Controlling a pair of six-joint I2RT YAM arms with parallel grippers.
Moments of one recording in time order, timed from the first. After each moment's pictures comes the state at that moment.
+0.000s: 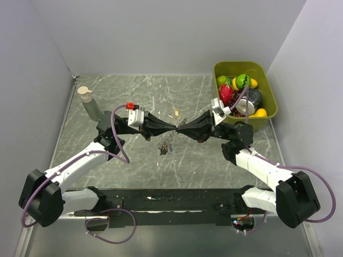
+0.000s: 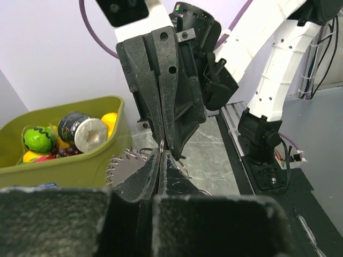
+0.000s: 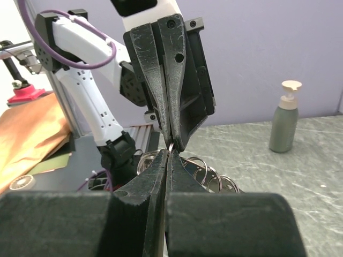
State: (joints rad) left arm -0.60 1.19 0.77 0.89 1.01 -0.19; right arm 0.48 1.15 0.60 1.21 -0.96 0.67
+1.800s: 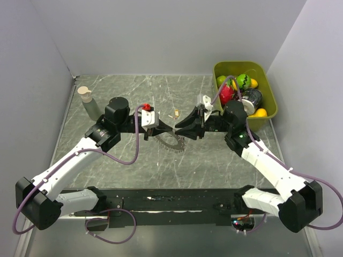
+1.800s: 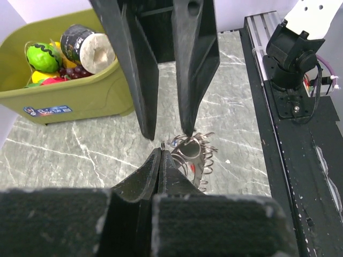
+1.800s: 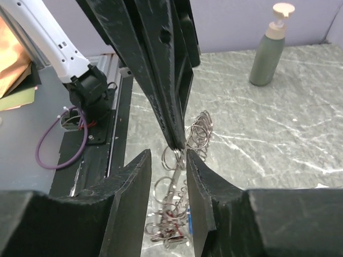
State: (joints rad) left arm -0.62 1.15 1.04 -0.09 0.88 0.39; right arm 0.48 1.09 0.89 0.18 -1.01 0.02
